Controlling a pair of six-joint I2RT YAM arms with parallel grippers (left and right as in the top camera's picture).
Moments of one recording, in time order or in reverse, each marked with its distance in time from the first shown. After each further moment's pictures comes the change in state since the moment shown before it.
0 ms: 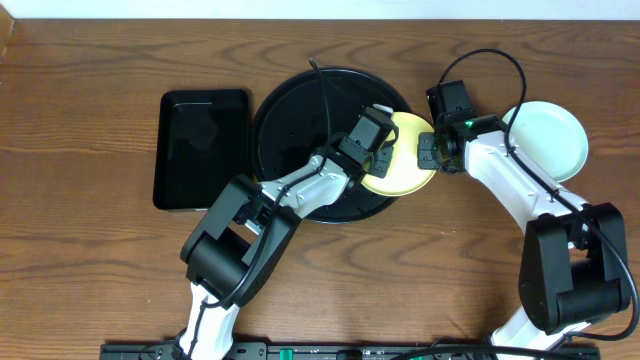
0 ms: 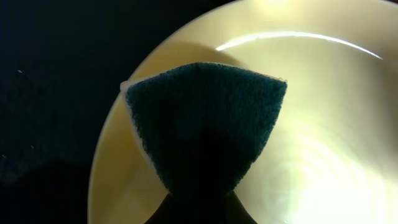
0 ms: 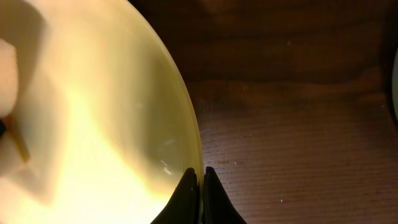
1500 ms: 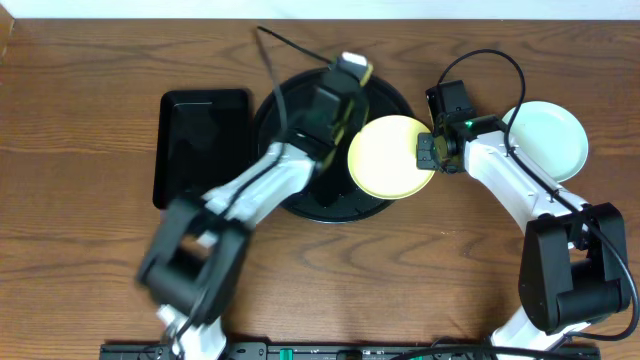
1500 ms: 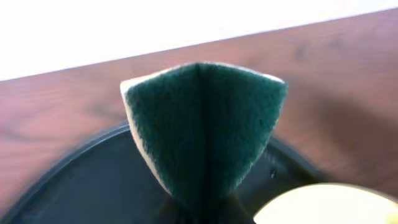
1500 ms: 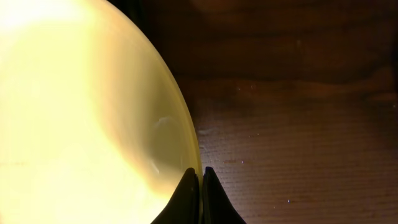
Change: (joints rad) left arm 0.139 -0.239 -0.022 0.144 -0.085 0.163; right arm 0.000 0.000 0.000 0.003 -0.015 -0.002
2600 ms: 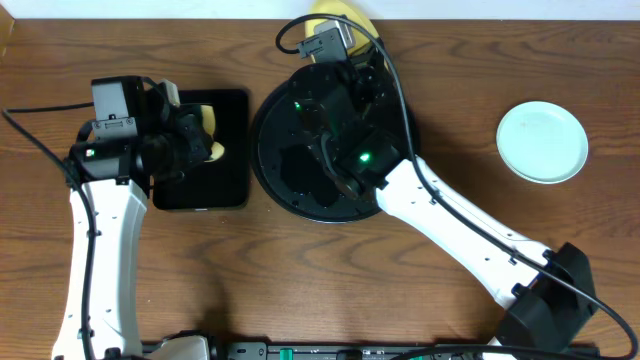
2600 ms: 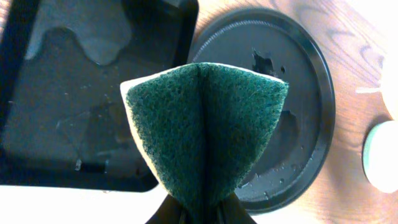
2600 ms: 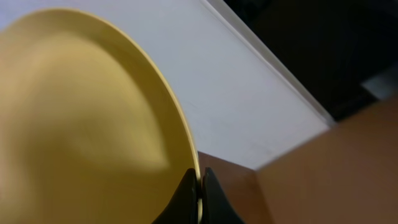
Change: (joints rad) left arm 0.658 -0.460 0.009 -0.998 0.507 -0.177; right arm 0.542 -0.029 0.334 0.542 1.073 -0.678
